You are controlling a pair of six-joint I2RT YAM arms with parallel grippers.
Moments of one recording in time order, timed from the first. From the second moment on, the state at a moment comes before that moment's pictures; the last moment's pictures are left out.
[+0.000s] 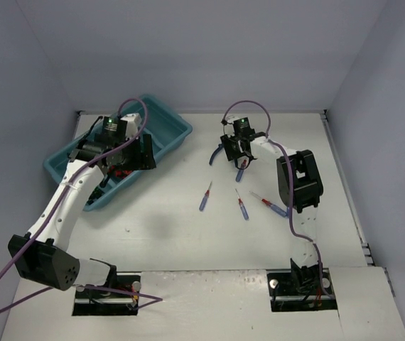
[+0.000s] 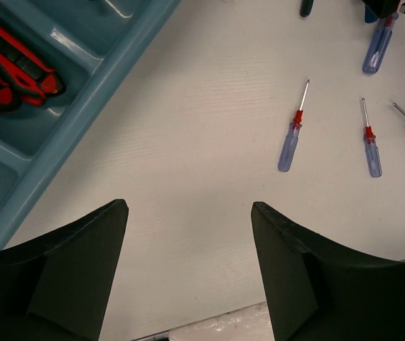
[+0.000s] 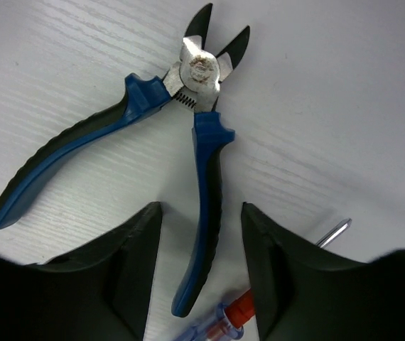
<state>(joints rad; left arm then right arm) -0.27 1.34 1.41 -0.93 0.13 -0.30 0.35 2.19 1.58 -0.27 -0.02 -0.07</state>
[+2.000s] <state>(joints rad) -0.46 1.52 1.46 -0.67 0.53 -0.53 0.58 1.41 1.20 -0.16 -0.23 0.05</state>
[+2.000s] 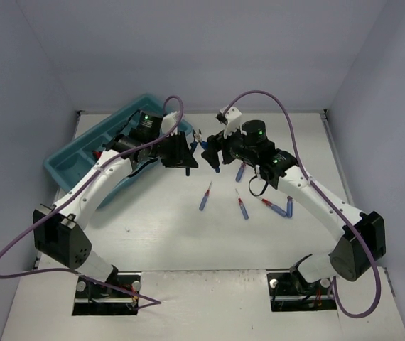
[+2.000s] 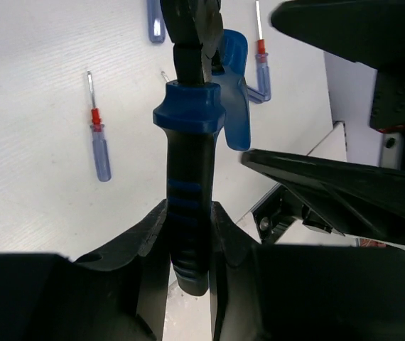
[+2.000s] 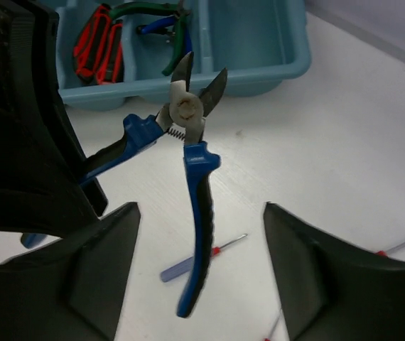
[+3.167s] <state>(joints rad) 0.04 1.98 1.70 -0.72 0.30 -0.41 0.45 1.10 0.89 -0.23 -0.03 0.08</state>
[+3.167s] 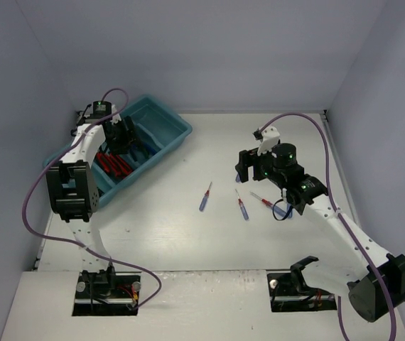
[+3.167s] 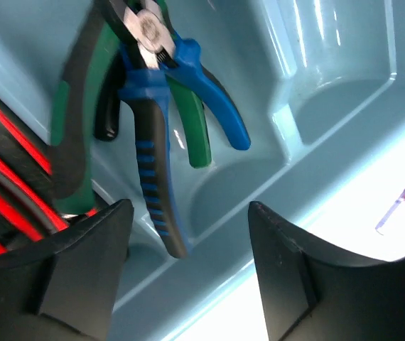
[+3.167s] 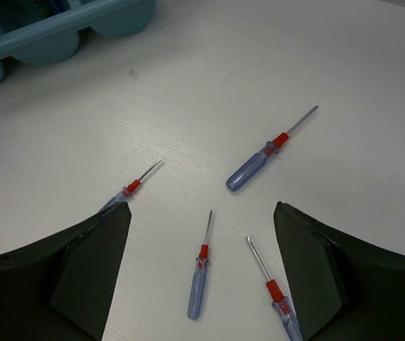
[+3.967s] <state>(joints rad) -0.57 1.57 1.47 -0.75 0.10 -0.30 0.42 0.99 0.87 -0.26 0.13 0.13</state>
